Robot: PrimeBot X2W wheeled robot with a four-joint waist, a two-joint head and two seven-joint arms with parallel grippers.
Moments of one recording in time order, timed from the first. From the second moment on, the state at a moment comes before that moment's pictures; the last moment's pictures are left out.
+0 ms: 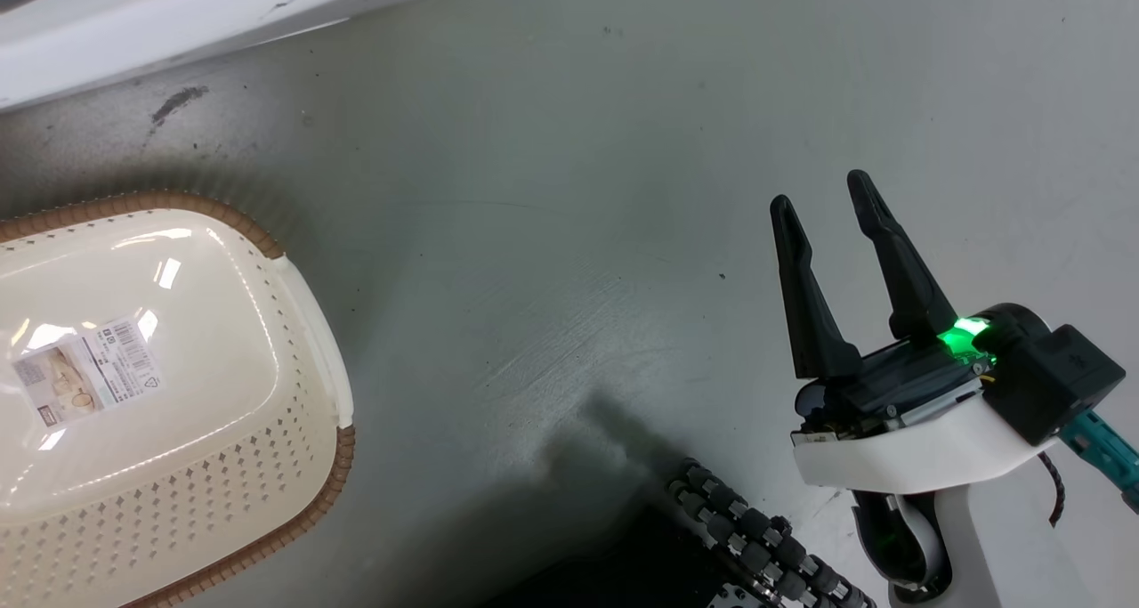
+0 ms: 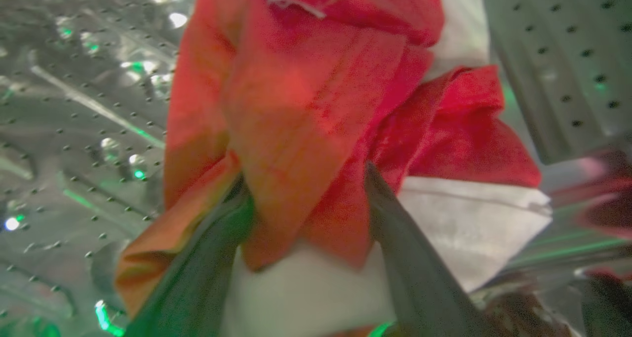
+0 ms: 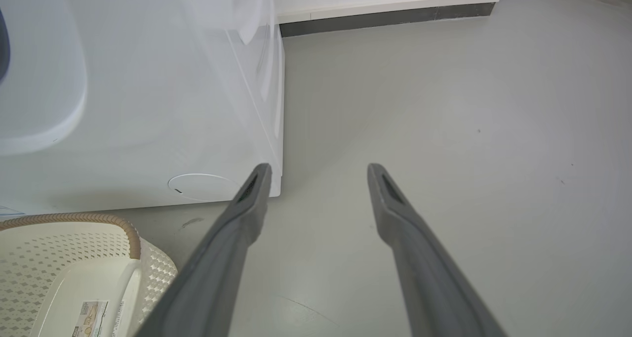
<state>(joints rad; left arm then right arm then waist) -1.80 0.97 -0.82 0.76 -0.39 -0.13 0.78 -0.25 -0.05 0.24 -0.09 0.31 0.13 -0.26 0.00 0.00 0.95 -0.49</state>
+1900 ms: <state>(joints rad) -1.23 0.58 -0.76 1.01 -0.67 -0.05 -0.26 -0.18 -0.05 0.04 0.02 0.08 0.13 -0.26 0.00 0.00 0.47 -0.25</state>
